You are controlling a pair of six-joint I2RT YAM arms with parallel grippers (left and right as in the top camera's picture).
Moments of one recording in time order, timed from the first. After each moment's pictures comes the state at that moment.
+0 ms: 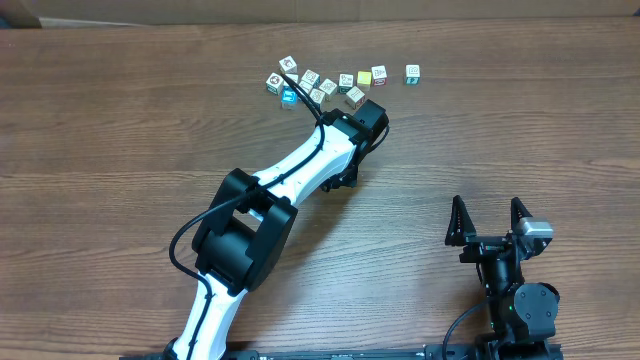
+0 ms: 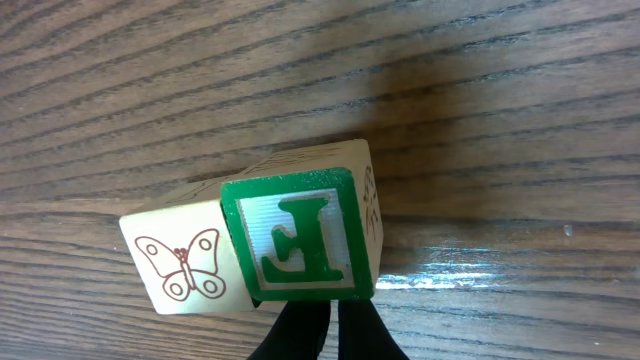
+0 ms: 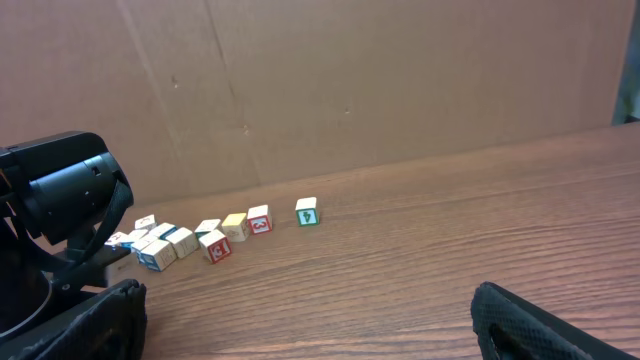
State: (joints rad) left arm -0.66 2.23 1.71 -1.02 -0.28 -0.55; right arm 0.09 0.01 0.02 -0.02 0.06 0.20
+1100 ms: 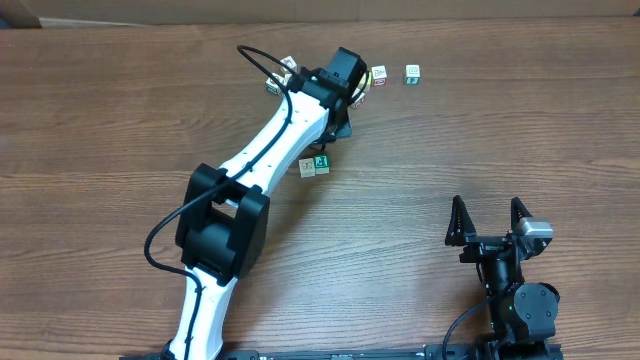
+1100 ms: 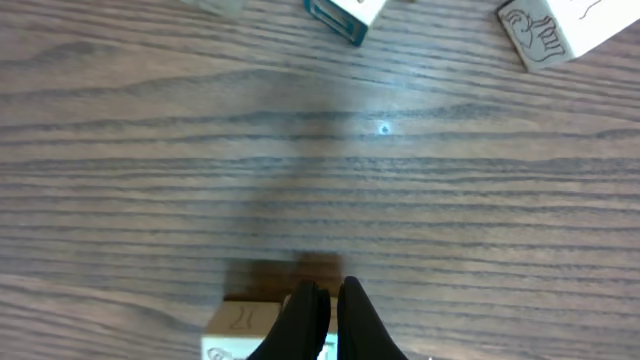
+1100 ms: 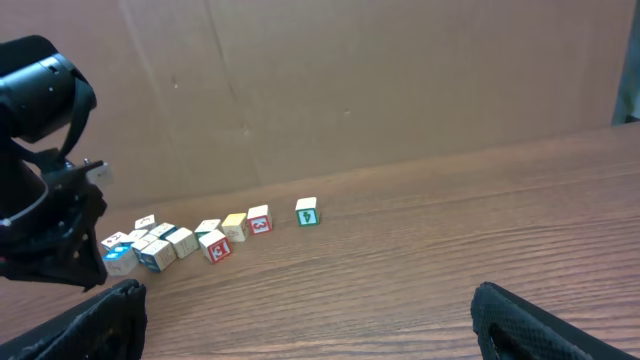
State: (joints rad) left arm -0.53 2.23 1.91 -0.98 -0.19 -0.69; right arm 0.09 0.01 0.02 -0.02 0.06 0.20
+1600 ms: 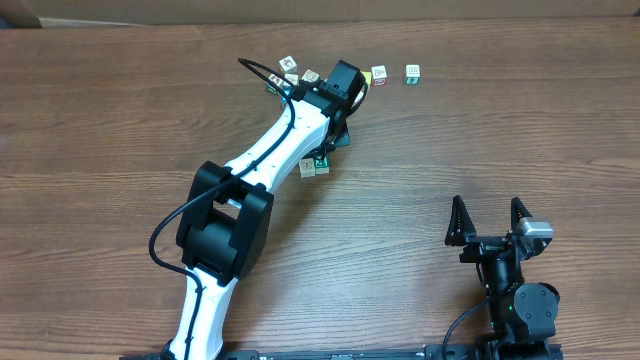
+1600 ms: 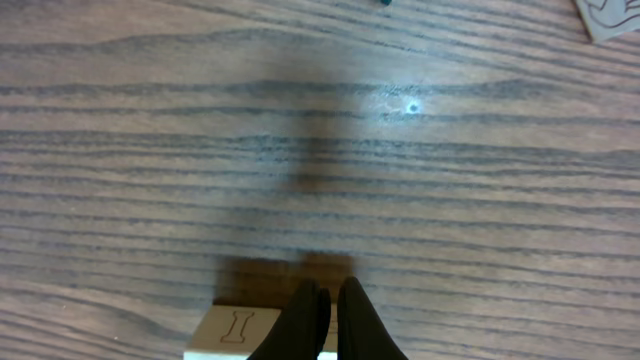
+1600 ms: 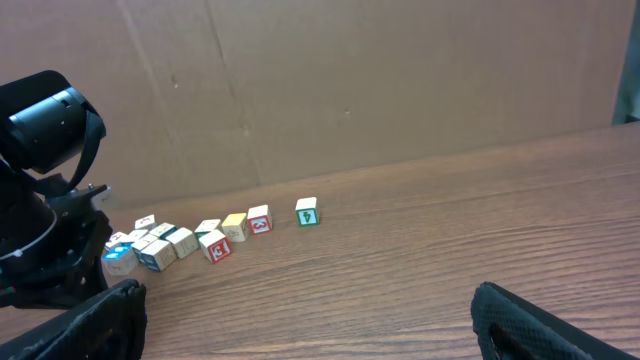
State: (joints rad) left arm -0.54 2.23 1.82 -0.93 -0.19 -0.73; right arm 0.09 0.01 0.02 -0.02 0.06 0.20
